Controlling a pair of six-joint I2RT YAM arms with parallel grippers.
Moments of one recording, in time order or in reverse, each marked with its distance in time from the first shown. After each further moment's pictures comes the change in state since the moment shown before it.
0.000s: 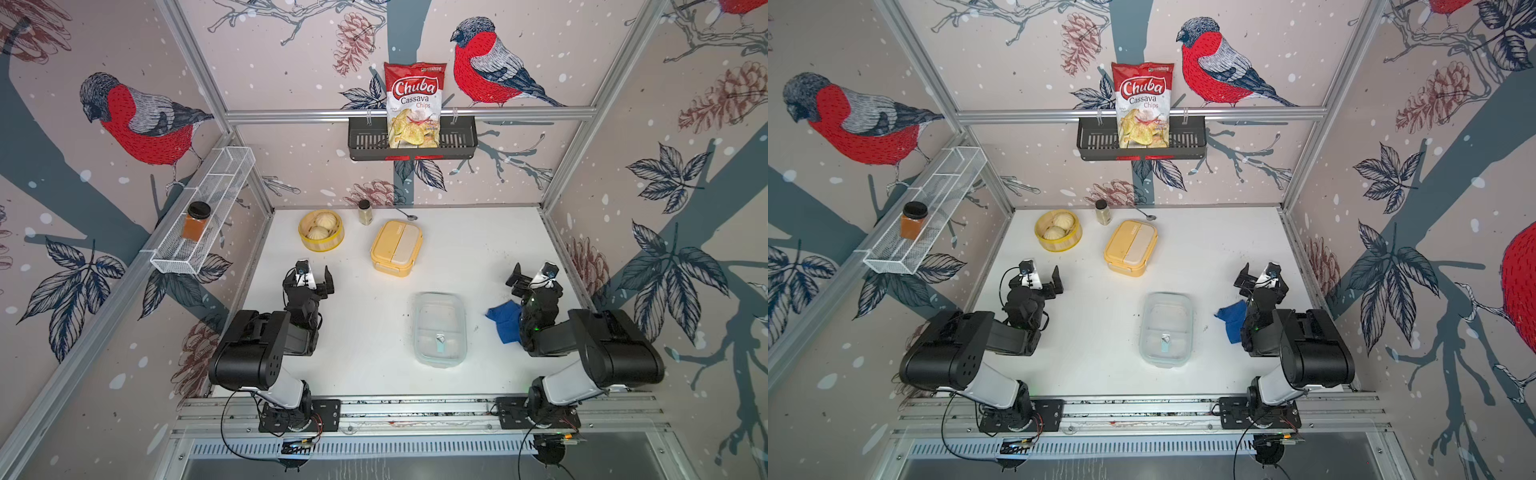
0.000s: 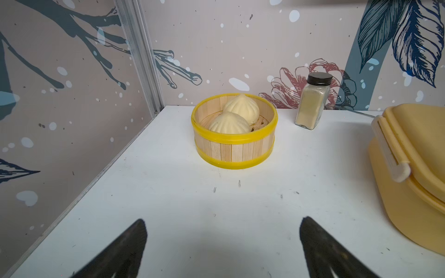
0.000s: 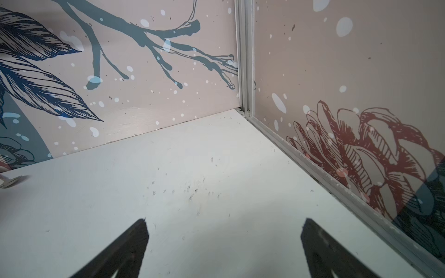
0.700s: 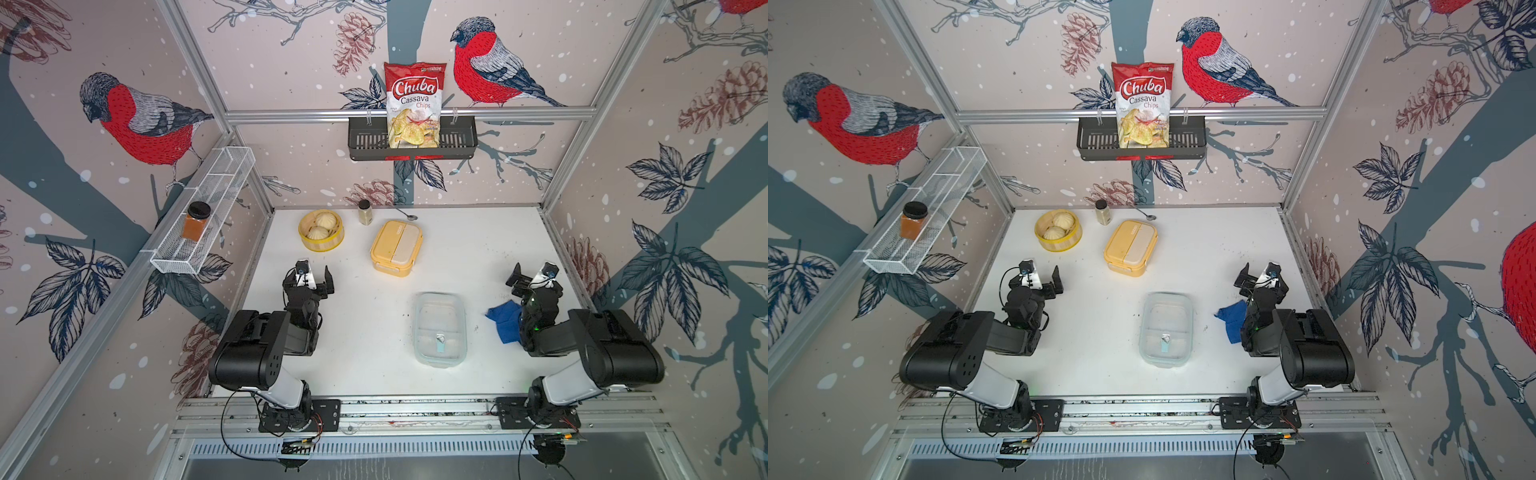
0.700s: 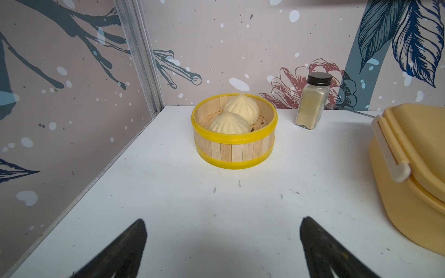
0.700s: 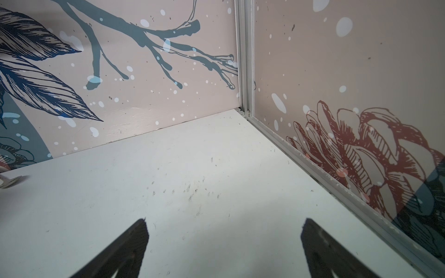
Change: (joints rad) left arm 0.000 0.000 0.000 0.000 0.000 0.000; right arm -0.003 0.000 0.000 0.000 0.000 0.000
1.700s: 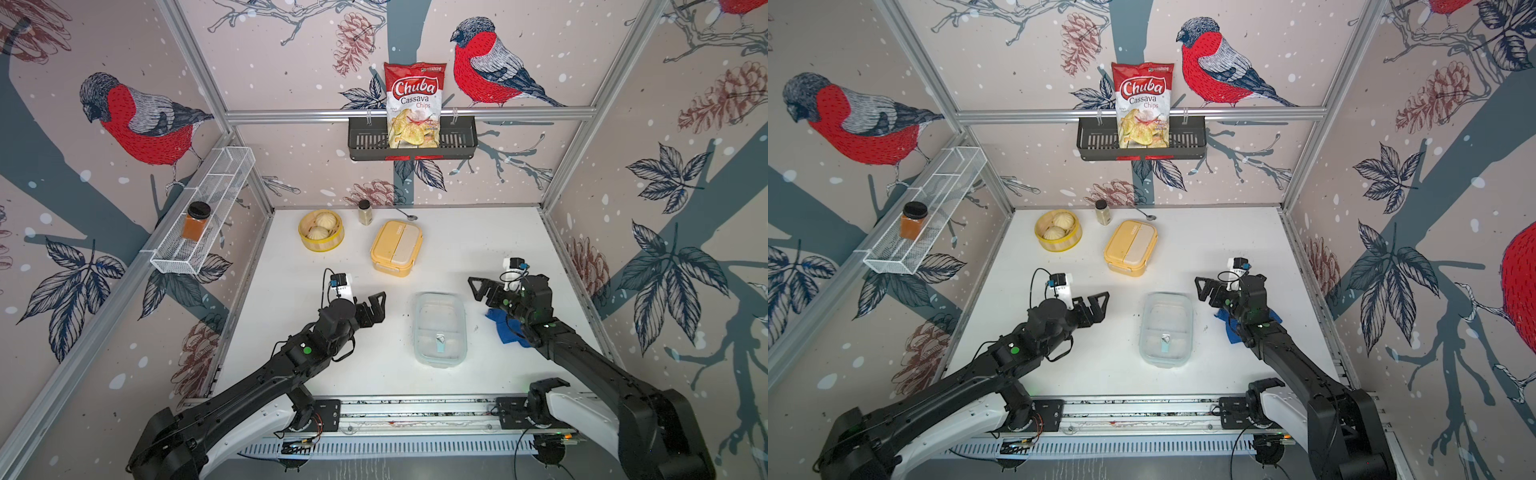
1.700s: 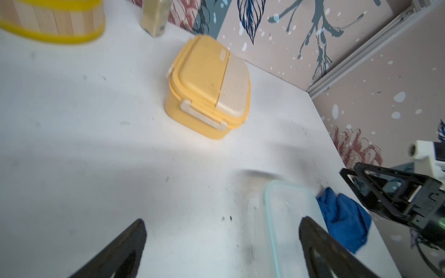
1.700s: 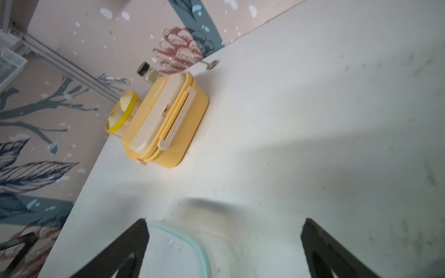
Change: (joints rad) left arm -0.790 -0.748 0.180 -1.264 -0.081 -0.831; right arm 0.221 -0.533 0.163 -1.061 -0.630 0.390
